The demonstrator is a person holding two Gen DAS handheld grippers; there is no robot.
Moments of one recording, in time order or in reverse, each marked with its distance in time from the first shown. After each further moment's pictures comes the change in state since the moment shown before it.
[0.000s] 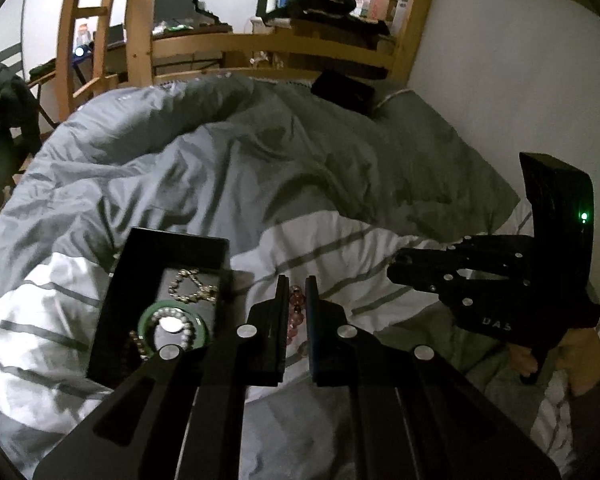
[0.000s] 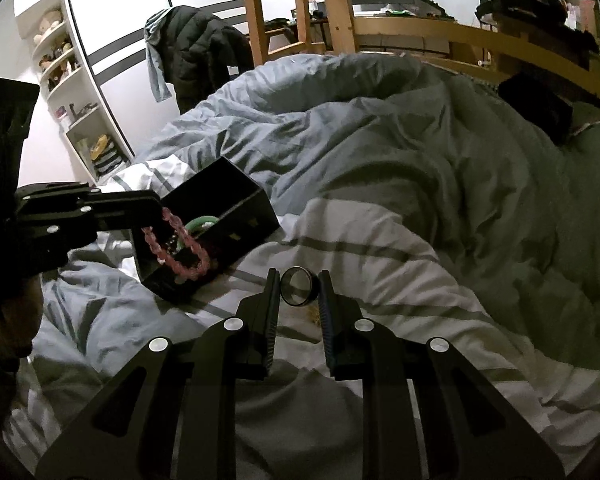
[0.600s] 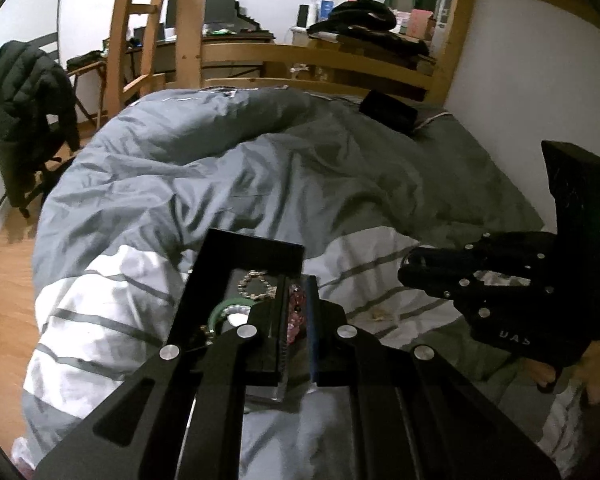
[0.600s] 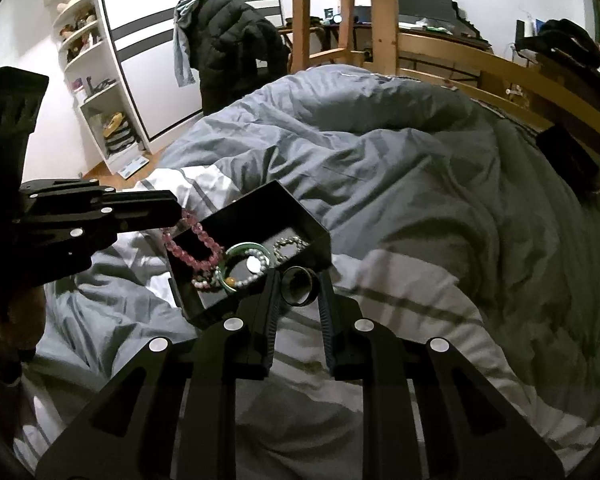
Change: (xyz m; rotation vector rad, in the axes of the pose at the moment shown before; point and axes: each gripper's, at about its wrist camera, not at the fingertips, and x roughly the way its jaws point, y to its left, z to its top) left arm -0.031 0.052 0.000 -0.074 -0.023 0.103; right arm 0.018 0.072 0.046 -0.124 0.027 0.005
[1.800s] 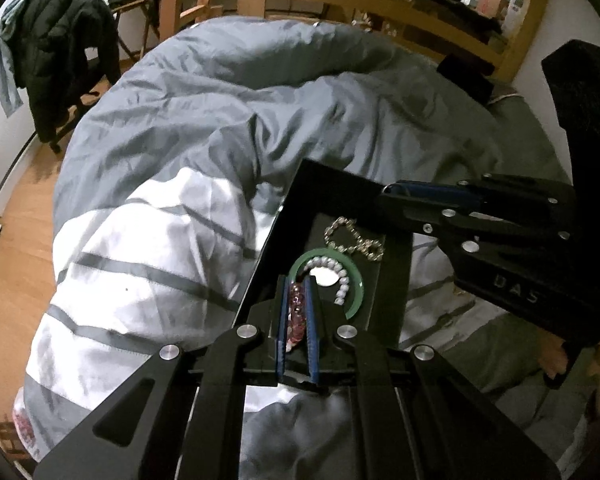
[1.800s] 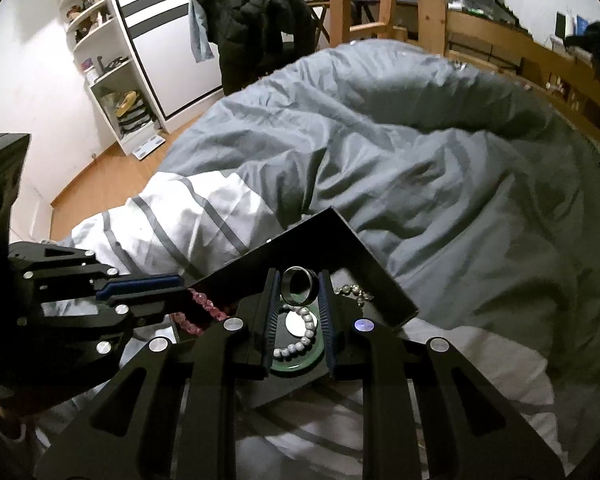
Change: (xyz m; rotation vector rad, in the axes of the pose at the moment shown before) left arm 0.046 0.071 -0.019 -0.138 0.201 0.119; right arm 0.107 0.039 0.053 -0.006 0.103 0.088
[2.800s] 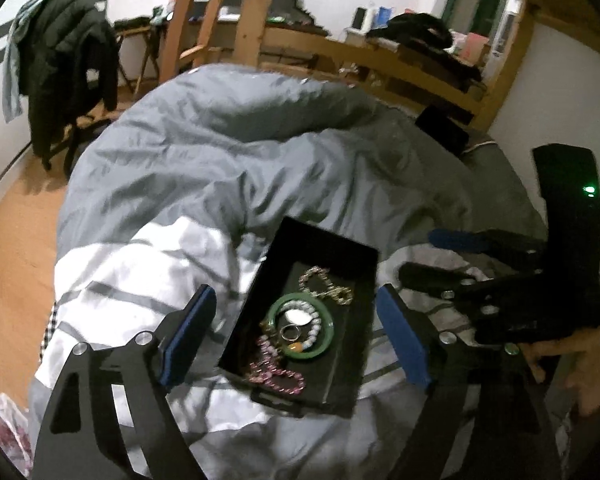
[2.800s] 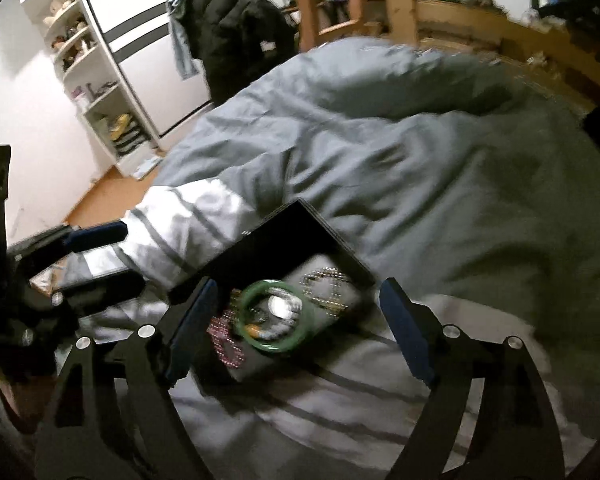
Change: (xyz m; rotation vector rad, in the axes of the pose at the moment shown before) left arm -0.040 -0.004 0.002 -0.024 -0.196 -0.094; right arm -0.059 -0.037 -0.024 0.075 -0.050 -0.047
